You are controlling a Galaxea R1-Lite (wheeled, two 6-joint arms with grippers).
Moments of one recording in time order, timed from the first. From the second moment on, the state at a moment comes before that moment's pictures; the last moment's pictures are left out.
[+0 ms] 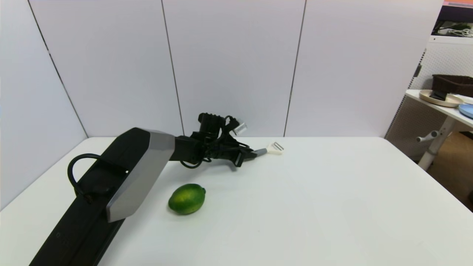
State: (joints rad) left arm -0.46 2.62 -1.97 -0.14 -0.67 0.29; right arm 0.00 0.00 0.00 -0.01 0.00 0.00
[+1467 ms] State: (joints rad) left arm 0.03 1.59 -1.06 0.27 -0.54 0.50; right arm 0.00 0.00 0.00 -0.01 0.00 0.00
